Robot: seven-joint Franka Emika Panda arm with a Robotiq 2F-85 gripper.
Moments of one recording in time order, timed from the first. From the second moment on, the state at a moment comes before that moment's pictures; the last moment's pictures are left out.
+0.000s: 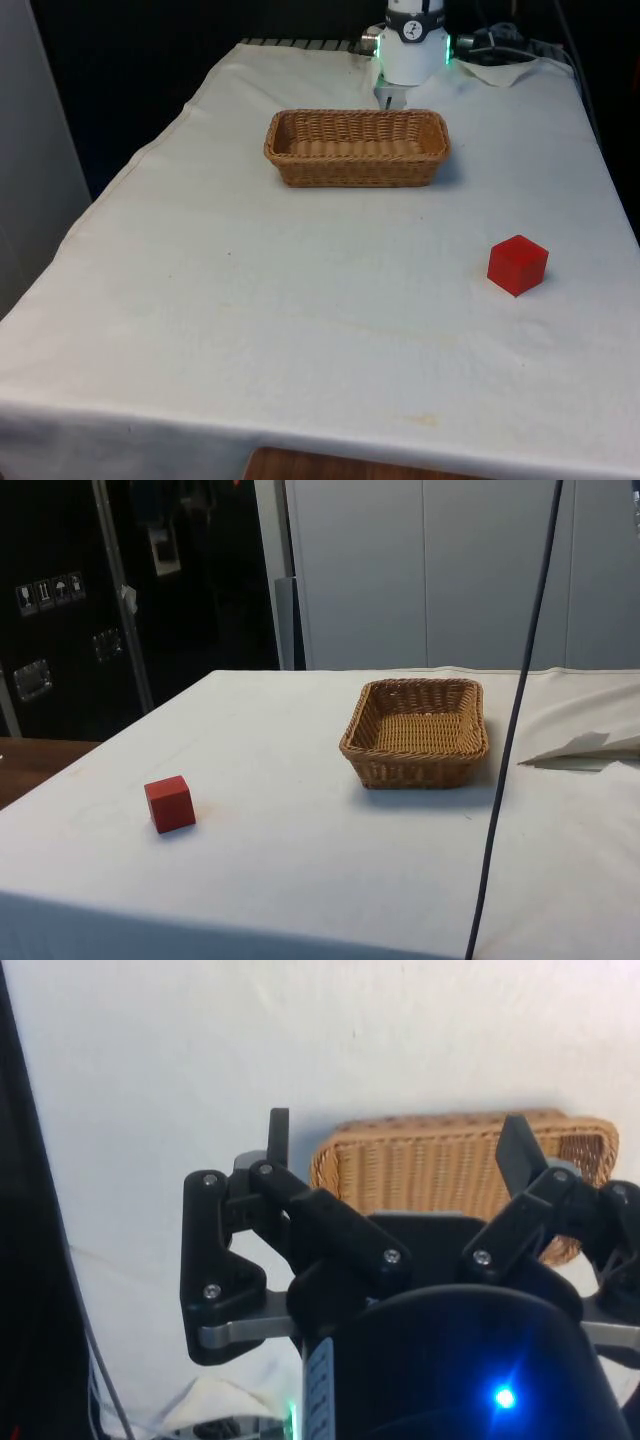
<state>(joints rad) 0.31 0.20 -0.17 -1.71 -0.05 1.97 0.10</state>
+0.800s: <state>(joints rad) 0.31 0.29 -0.12 -1.68 -0.05 2.08 0.11</state>
